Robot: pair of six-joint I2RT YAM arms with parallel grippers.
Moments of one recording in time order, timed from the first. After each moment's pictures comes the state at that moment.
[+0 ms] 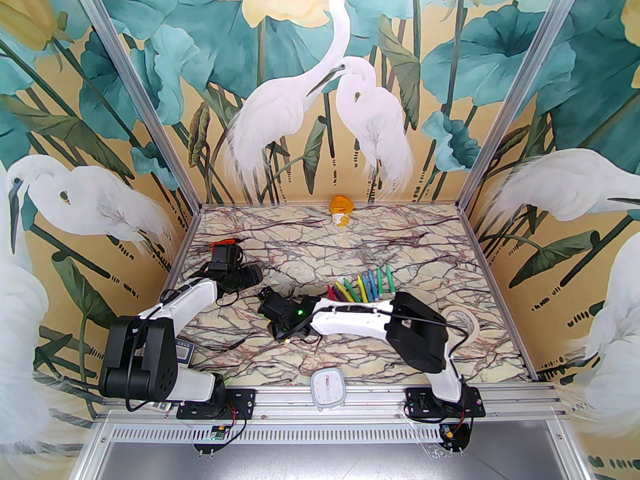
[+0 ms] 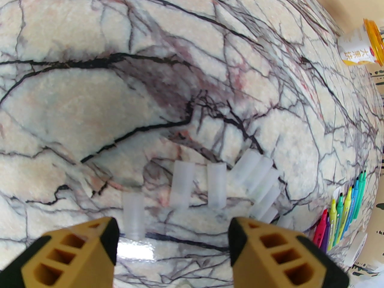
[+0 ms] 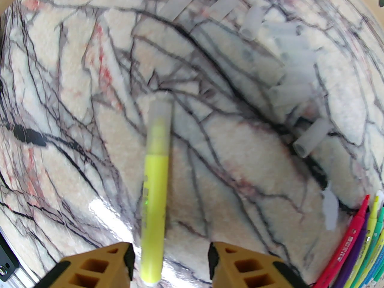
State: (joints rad) left arm -0.07 1.44 0.79 -0.32 0.09 -0.44; right arm 1.20 2.07 1.50 -0.53 0.14 0.36
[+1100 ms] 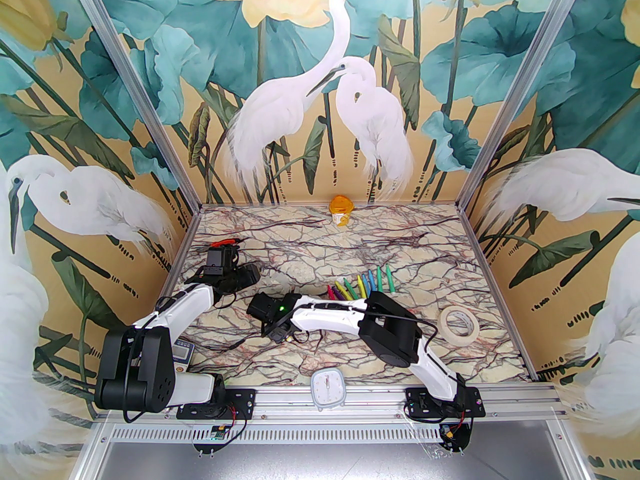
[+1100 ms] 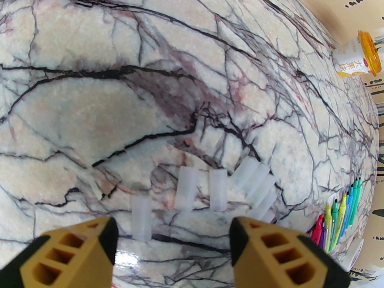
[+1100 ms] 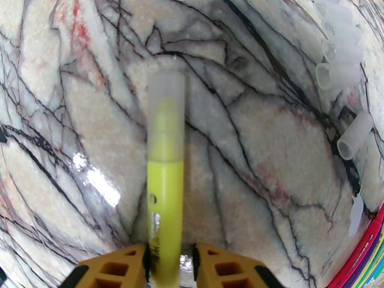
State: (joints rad) left arm -0.05 1.38 0.75 -0.28 0.09 -0.44; right arm 1.20 2.26 1.73 -0.75 0.13 0.37
